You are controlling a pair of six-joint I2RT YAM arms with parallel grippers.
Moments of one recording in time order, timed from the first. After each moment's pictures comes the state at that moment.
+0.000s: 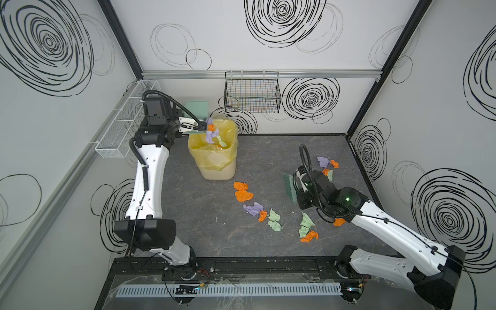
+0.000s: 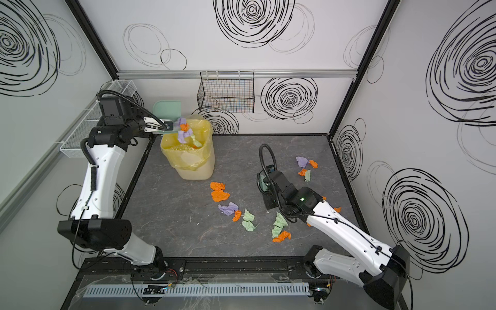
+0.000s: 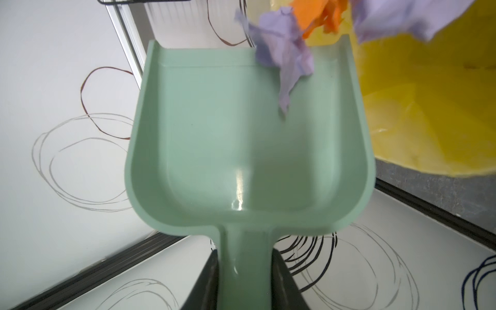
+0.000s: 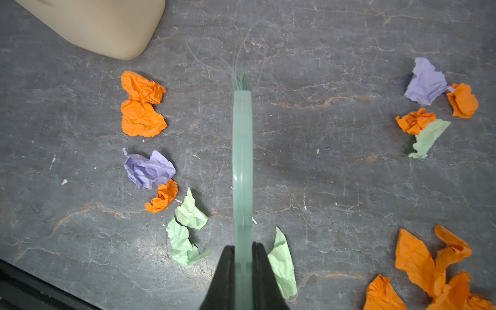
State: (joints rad) left arm 0.08 1.56 1.88 -0.78 -0.06 1.78; right arm 0.75 1.06 1.00 -0.83 0.22 0.42
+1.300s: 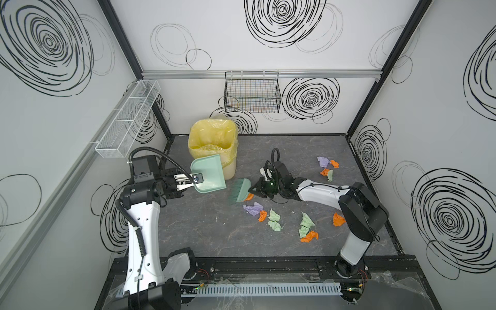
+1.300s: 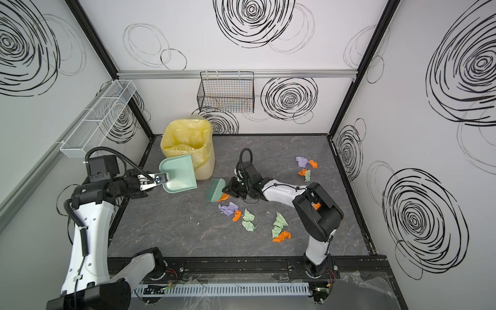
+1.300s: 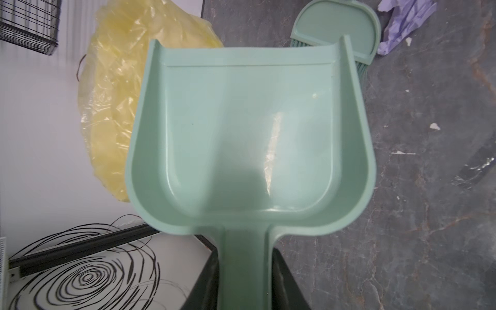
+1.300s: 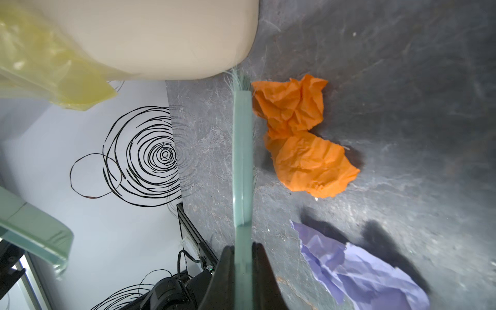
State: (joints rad) left arm 0.34 1.03 1.17 -1.06 0.51 1.60; right arm 0.69 1.75 1.01 0.03 -0.53 1.09
